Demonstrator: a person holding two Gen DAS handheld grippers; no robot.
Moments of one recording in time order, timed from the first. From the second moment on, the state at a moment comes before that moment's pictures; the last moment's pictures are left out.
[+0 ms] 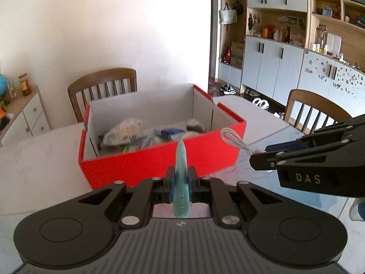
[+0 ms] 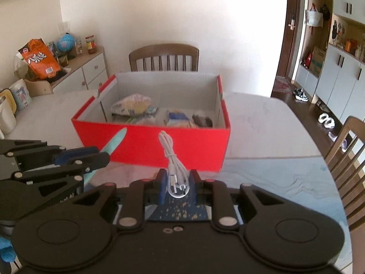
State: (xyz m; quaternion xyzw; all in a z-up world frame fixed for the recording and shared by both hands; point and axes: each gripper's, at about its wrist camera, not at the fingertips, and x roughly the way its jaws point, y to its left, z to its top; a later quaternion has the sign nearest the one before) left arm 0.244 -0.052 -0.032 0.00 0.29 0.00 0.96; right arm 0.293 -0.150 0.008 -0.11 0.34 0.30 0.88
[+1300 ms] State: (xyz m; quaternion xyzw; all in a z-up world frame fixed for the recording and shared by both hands) left arm 0.368 0.044 0.000 0.01 0.38 -0.04 0.93; right arm 0.373 -0.090 0.032 -0.12 0.35 0.30 0.88
